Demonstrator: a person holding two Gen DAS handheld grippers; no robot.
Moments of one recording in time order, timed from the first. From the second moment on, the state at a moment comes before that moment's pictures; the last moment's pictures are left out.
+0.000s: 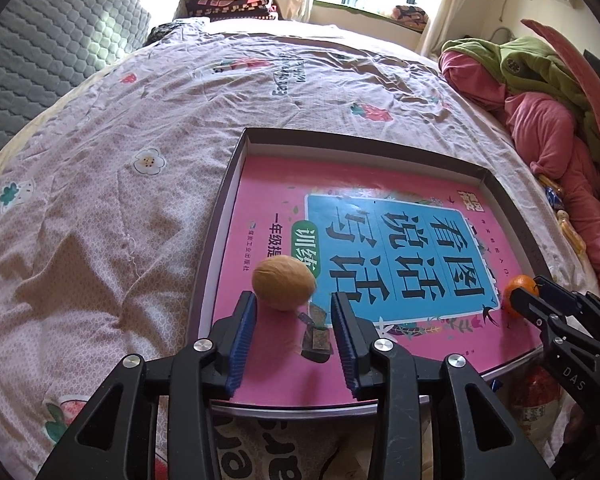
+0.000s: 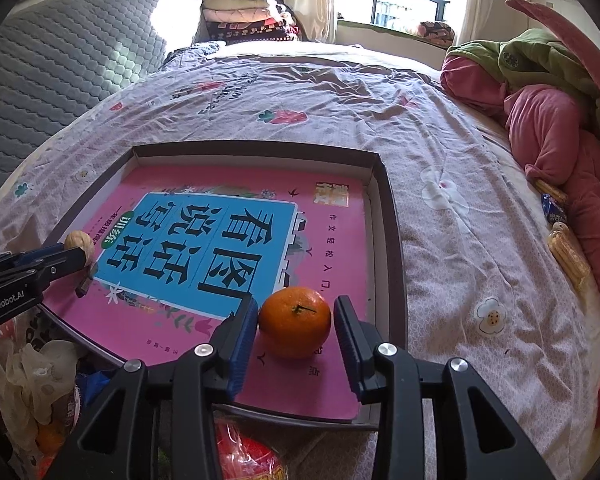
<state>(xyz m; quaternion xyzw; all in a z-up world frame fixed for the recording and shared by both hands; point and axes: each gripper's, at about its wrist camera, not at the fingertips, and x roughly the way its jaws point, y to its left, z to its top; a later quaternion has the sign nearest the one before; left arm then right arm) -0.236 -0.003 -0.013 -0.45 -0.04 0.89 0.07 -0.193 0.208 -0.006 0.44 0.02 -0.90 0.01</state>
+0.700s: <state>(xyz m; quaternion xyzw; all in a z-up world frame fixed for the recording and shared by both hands) -0.206 -0.009 0.028 -0.40 -0.05 0.91 0.08 -0.174 0.217 0.037 0.38 0.00 -0.92 0.01</state>
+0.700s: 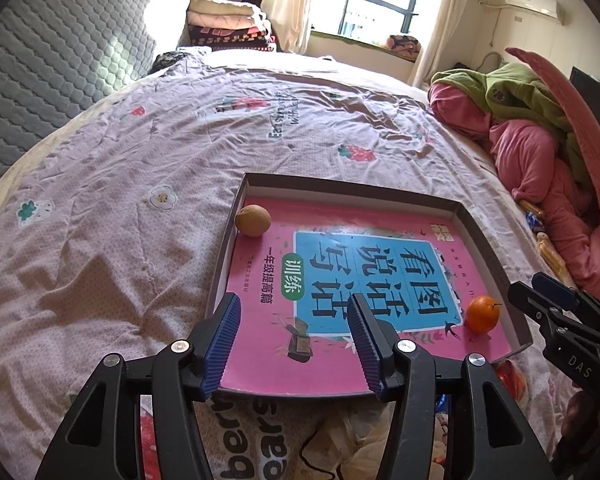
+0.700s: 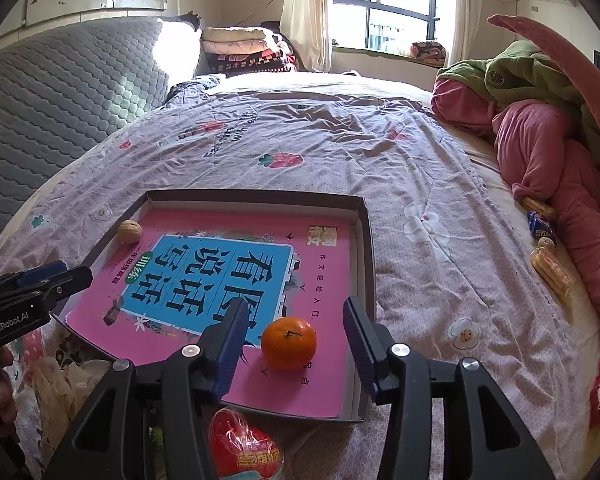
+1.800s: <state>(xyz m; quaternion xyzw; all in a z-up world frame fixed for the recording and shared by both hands) -0.129 0.000 0.080 -0.33 -0.02 0.94 0.10 -0.115 0.203 0.101 0.29 0.02 -0.96 0.02</state>
